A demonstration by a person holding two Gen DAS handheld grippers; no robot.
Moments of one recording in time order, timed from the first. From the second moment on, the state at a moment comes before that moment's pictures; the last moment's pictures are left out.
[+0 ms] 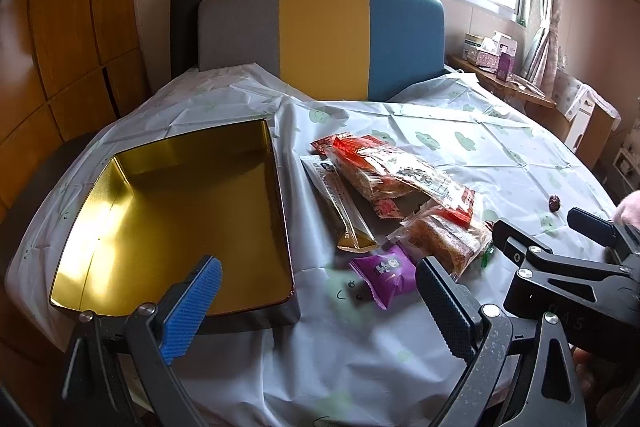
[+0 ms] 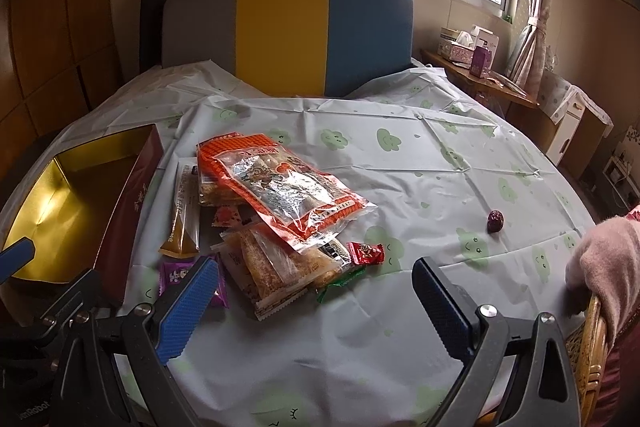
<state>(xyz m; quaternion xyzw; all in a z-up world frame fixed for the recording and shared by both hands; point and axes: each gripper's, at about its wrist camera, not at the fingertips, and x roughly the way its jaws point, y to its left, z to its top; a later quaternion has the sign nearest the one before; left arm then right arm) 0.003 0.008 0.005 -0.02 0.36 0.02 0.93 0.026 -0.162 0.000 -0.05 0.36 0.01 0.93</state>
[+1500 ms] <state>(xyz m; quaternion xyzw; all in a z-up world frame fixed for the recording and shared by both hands) 0.015 -0.001 -0.001 -0.02 0.38 0.01 0.93 0.093 -0.206 0.048 -0.09 0.33 -0.01 0.94</state>
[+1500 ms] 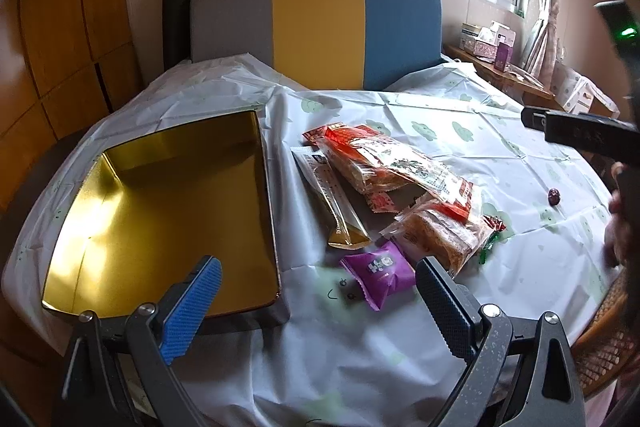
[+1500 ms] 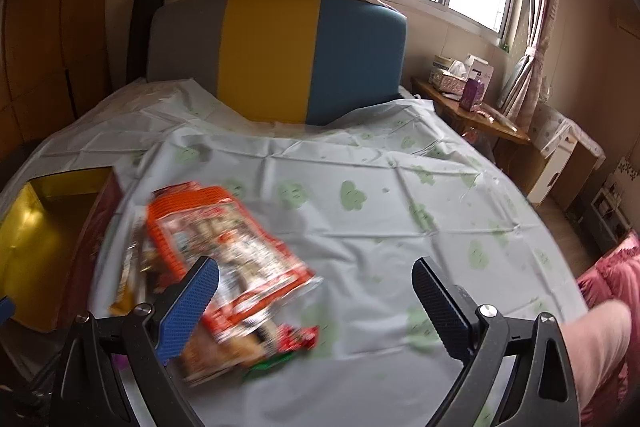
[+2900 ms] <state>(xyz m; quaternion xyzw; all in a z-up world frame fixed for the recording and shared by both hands) 0.187 -0.066 -0.054 -0.19 0.49 -0.11 0.84 0.171 -0.296 0.013 0.03 0.40 -0.03 0.92</state>
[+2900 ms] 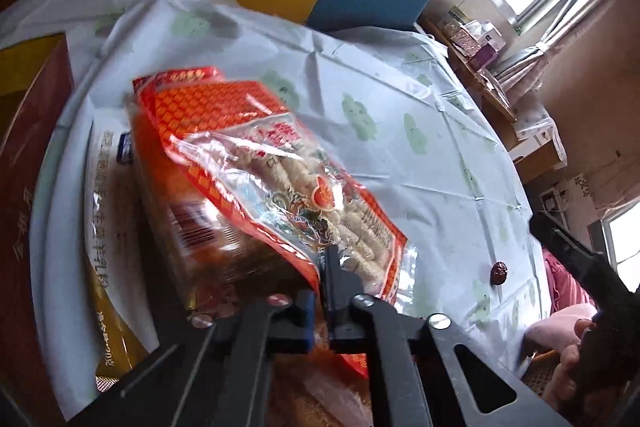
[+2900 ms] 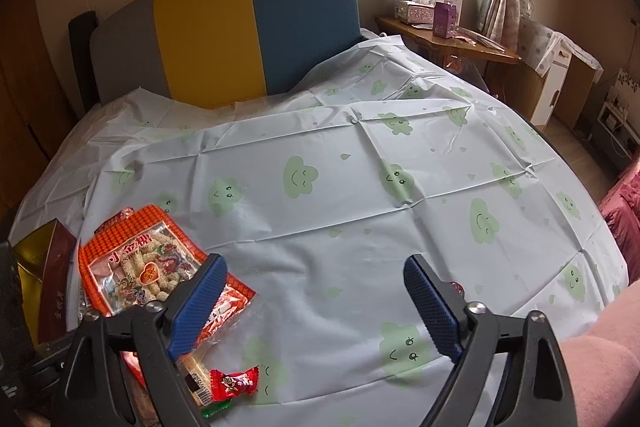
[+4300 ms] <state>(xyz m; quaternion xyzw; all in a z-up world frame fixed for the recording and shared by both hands) 0.070 0.132 0.070 -0.17 0.35 -0.03 0.92 0.176 -0.271 -0.010 -0.06 0.44 -0.04 0.89</state>
